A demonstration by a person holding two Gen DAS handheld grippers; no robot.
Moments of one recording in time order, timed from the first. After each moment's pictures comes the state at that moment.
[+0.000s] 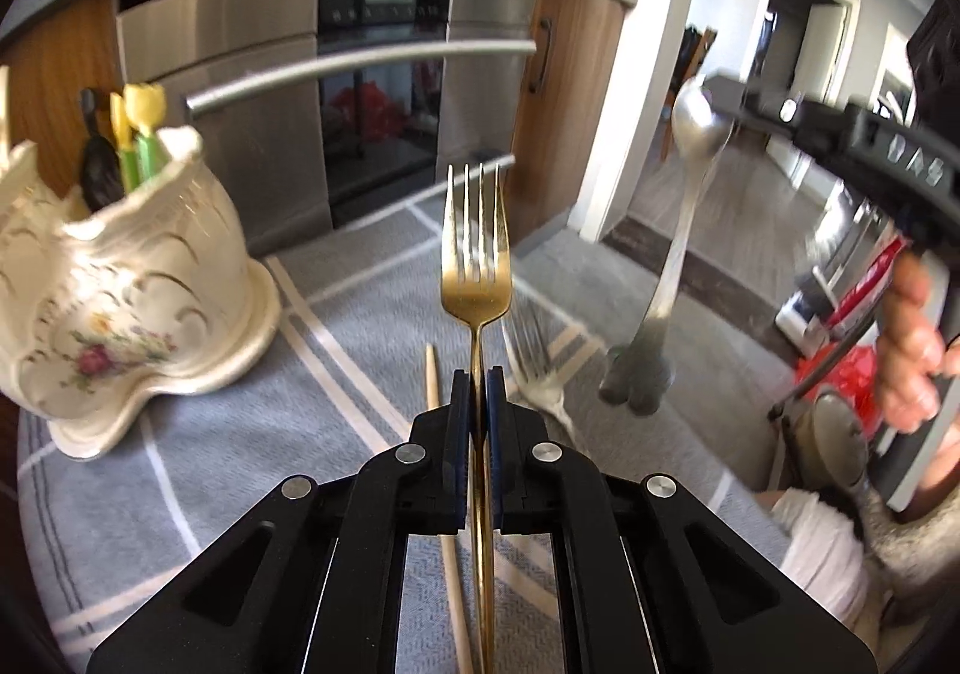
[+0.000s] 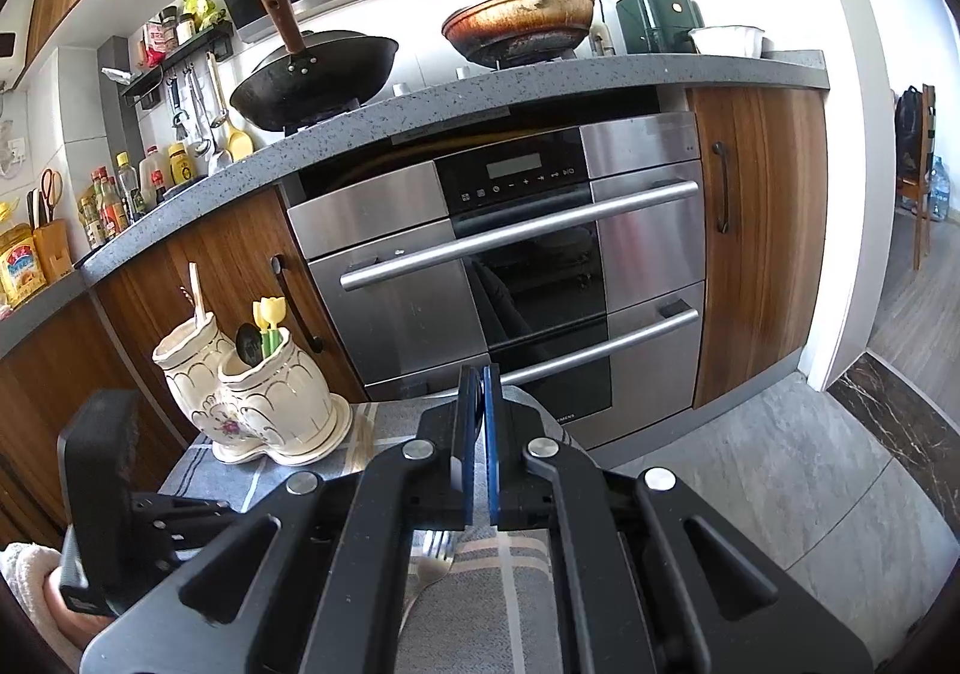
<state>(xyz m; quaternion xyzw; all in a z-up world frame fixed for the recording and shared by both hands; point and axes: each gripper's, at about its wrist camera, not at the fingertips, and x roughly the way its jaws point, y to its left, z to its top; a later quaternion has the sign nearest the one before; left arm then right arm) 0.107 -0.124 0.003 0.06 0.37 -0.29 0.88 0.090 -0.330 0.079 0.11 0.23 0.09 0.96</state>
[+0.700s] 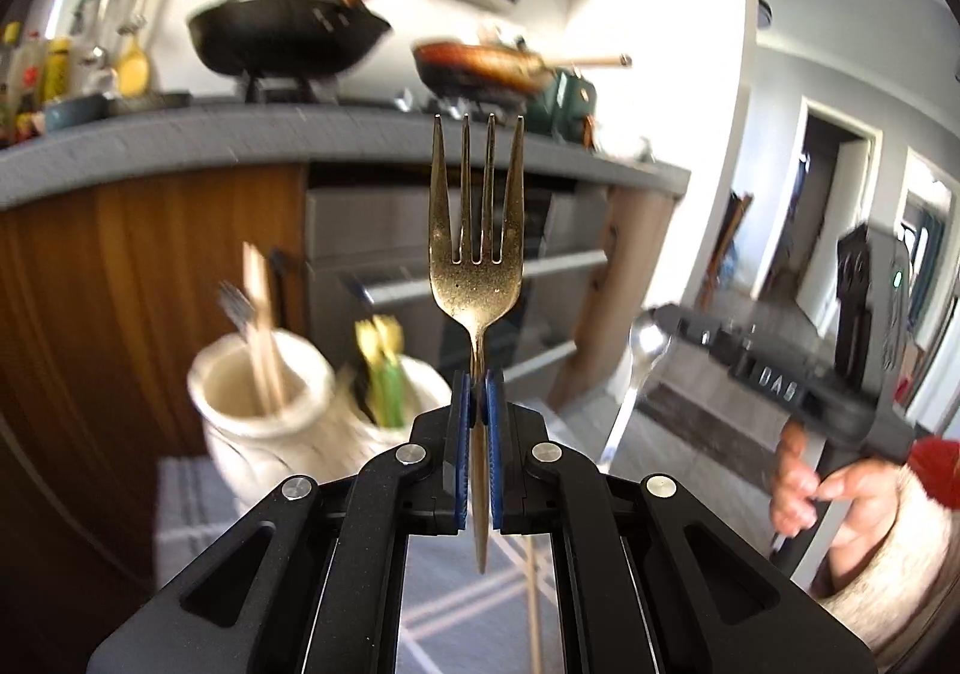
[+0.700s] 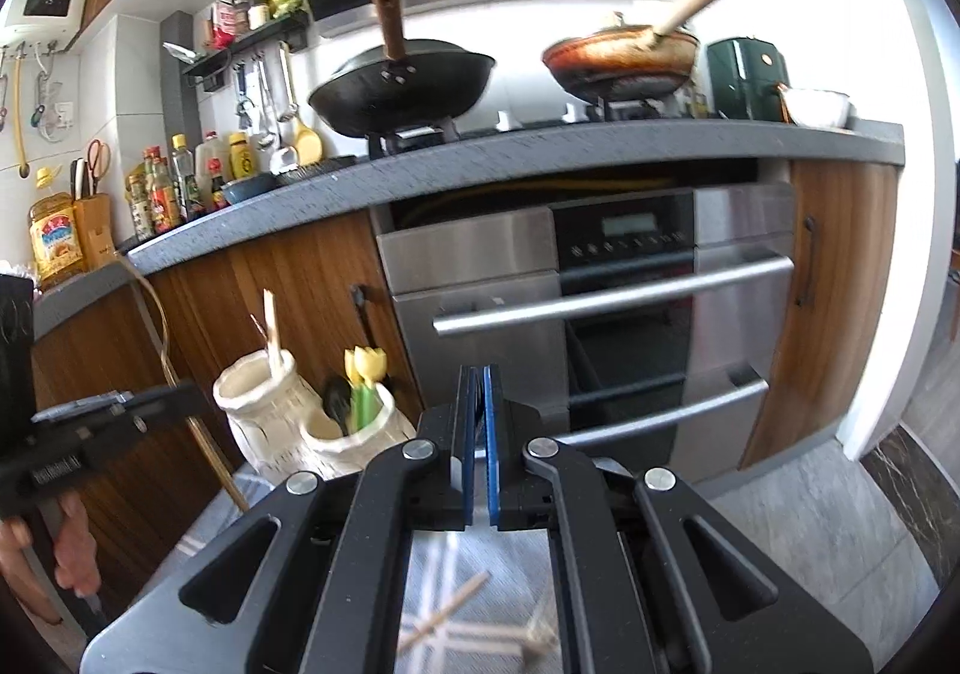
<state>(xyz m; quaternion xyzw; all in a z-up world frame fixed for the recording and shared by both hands) 0.089 -0.004 0.133 -0.03 0.22 -0.23 0.95 0.127 -0.250 0.130 0.06 0.20 0.16 0.97</state>
